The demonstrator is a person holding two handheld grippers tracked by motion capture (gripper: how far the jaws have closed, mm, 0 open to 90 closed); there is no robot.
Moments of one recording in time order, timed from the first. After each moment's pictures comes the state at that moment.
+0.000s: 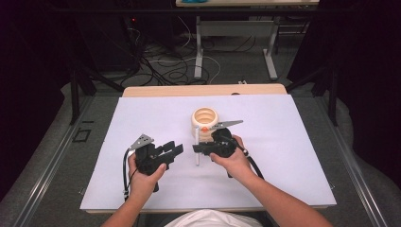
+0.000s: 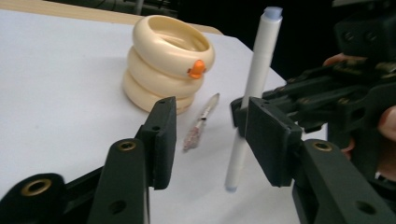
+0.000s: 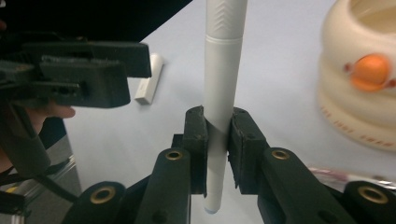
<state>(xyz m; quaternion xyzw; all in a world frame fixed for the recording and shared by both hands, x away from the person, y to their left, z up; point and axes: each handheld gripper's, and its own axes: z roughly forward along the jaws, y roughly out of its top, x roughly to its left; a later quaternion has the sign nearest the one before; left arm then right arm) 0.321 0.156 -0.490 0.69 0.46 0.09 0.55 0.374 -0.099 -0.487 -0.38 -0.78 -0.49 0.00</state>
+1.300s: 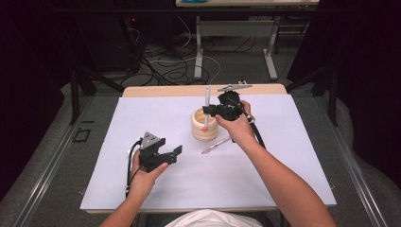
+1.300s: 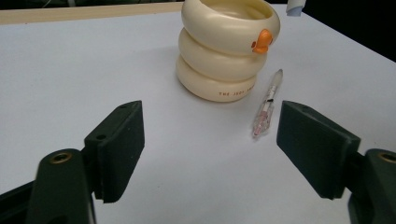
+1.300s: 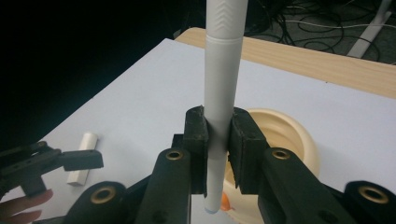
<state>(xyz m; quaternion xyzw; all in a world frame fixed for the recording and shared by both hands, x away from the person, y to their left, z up) 0.343 0.155 -0.512 0.73 0.46 0.17 0.47 0.442 -0.115 -0.419 -0.43 -0.75 -0.49 -0.11</state>
